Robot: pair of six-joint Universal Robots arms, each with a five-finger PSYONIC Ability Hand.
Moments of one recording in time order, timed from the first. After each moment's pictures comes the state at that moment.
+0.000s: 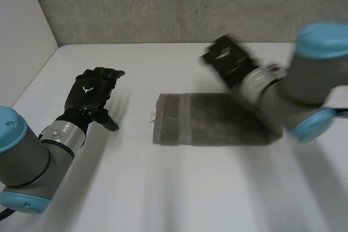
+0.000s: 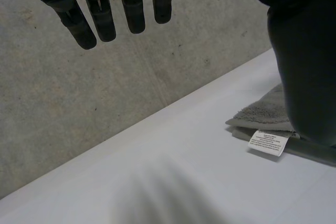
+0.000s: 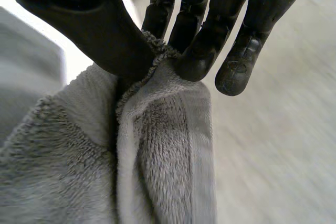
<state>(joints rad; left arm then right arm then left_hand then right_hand) 4.42 -1.86 -1.91 3.77 -1.37 3.29 2.03 -0.95 1.12 -0.09 1.20 2.33 0.27 0.27 0.25 0.27 0.22 1.32 1.30 1.34 1.33 1.15</state>
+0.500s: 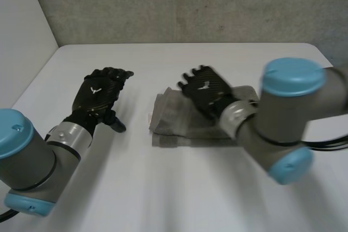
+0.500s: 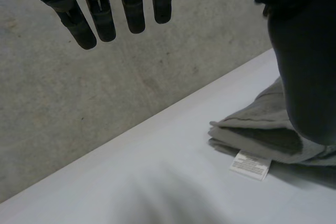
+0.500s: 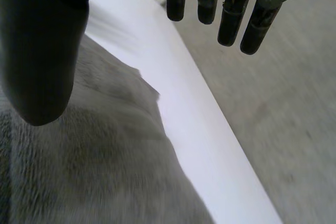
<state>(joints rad) 4.37 -1.87 -1.91 3.78 -1.36 3.29 2.14 -1.03 1.33 -0.09 1.36 2.50 0.27 0.27 0.25 0.27 0.22 0.23 0.25 0.24 0.25 0.06</state>
